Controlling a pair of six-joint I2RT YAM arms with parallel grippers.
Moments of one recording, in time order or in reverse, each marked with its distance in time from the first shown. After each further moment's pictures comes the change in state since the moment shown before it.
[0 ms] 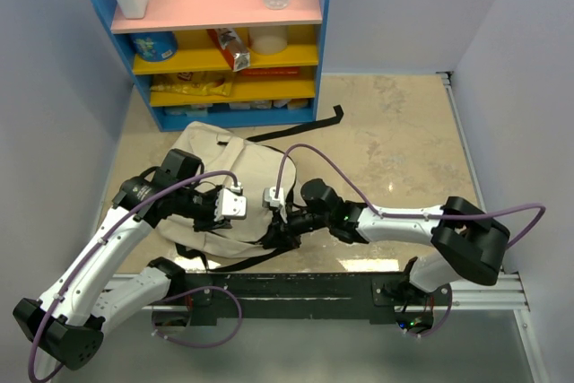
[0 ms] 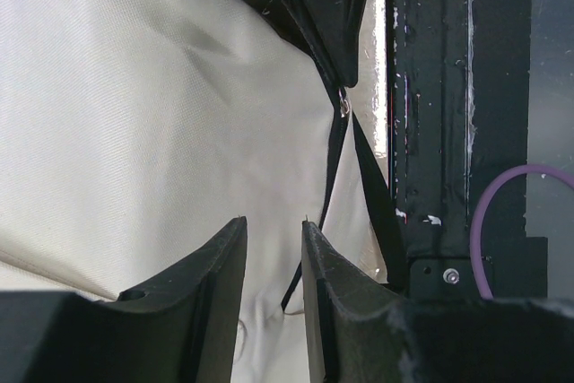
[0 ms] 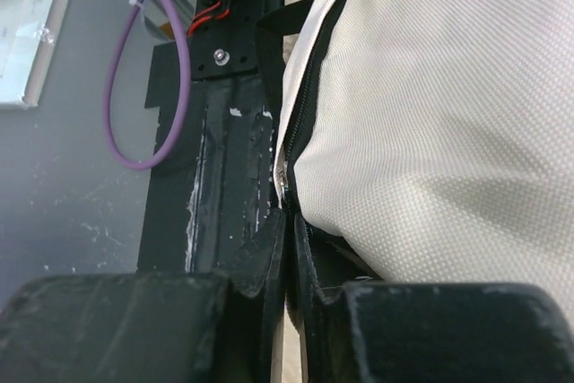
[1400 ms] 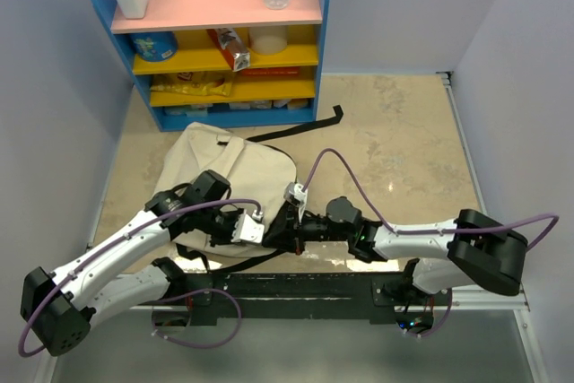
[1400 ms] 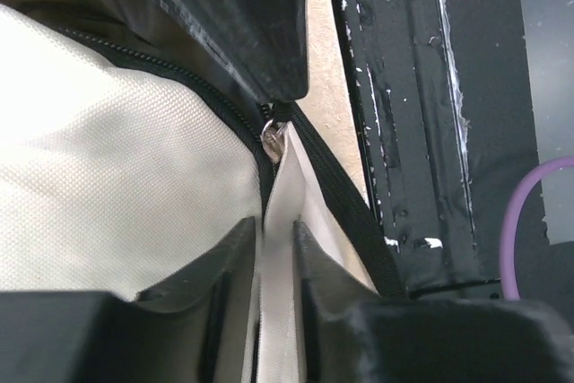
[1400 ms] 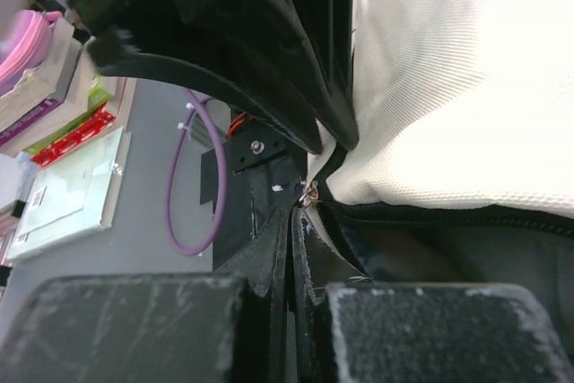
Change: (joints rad) left arm -0.224 0.038 -0.235 0.240 -0.056 -0.038; right arm 0.053 -0.110 -0.237 0.452 0.205 0.419
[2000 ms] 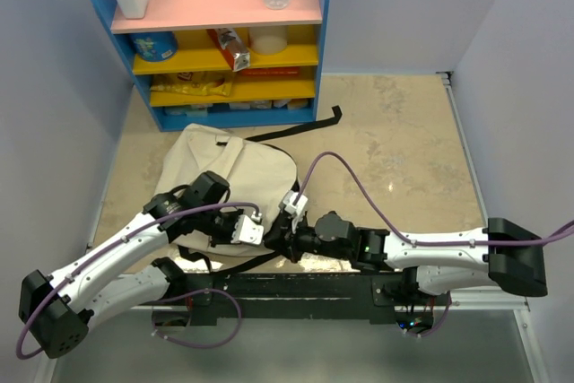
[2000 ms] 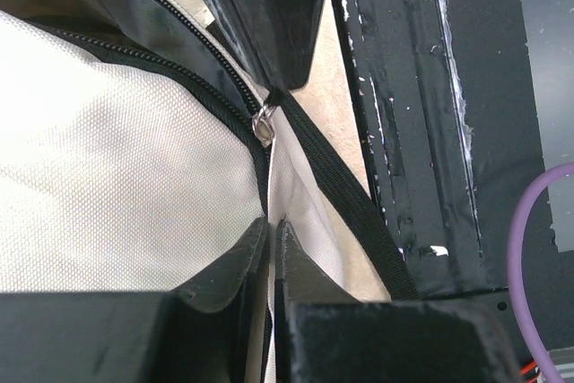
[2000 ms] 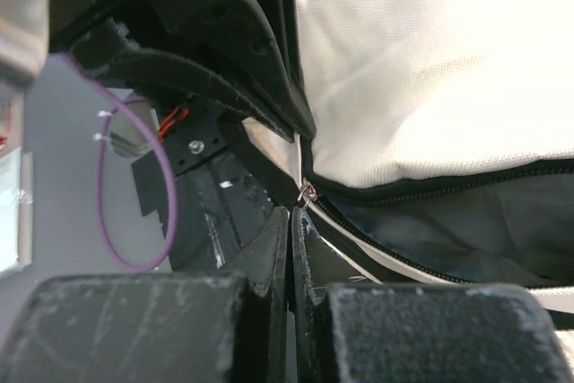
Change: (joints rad) left arm -0.006 -0.024 -0.017 0.030 0.005 0.001; right arm 0.222 -0.190 0.085 -0.407 0.476 -0.082
